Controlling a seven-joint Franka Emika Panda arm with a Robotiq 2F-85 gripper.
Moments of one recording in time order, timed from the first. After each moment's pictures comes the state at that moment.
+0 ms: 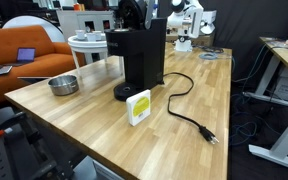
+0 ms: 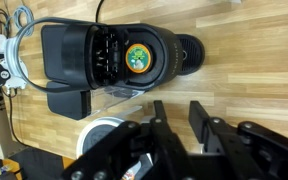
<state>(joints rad) 0.22 -0.80 -0.02 -2.78 -0.31 2.50 -1.27</state>
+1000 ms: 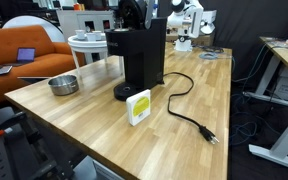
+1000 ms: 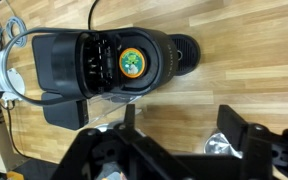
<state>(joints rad) 0.21 -0.77 -0.02 -2.78 -0.31 2.50 -1.19</state>
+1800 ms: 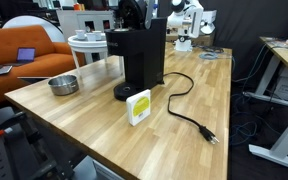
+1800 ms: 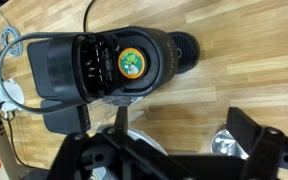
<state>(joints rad) 0.21 -0.71 0.00 -2.74 -0.31 2.49 -1.11</state>
